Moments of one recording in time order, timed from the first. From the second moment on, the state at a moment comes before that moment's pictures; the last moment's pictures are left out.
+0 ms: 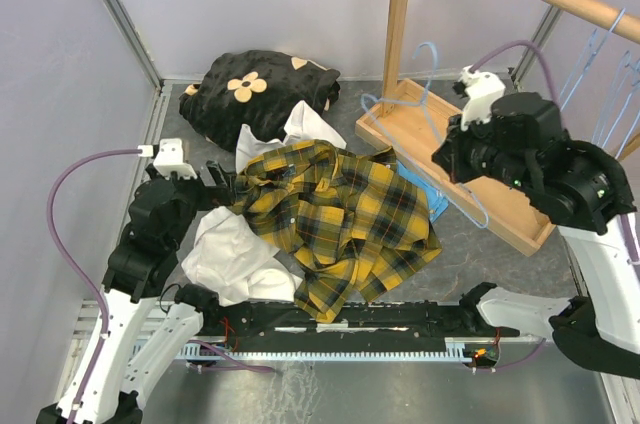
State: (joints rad) left arm -0.32 0.55 0.86 -0.57 -0.22 -0.23; right arm 0.57 1.13 1.85 -1.27 0.08 0.19
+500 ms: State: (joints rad) left arm -0.49 0.61 0.94 -0.53 0.18 -0.01; right arm 0.73 1.09 1.60 -1.15 0.01 0.24
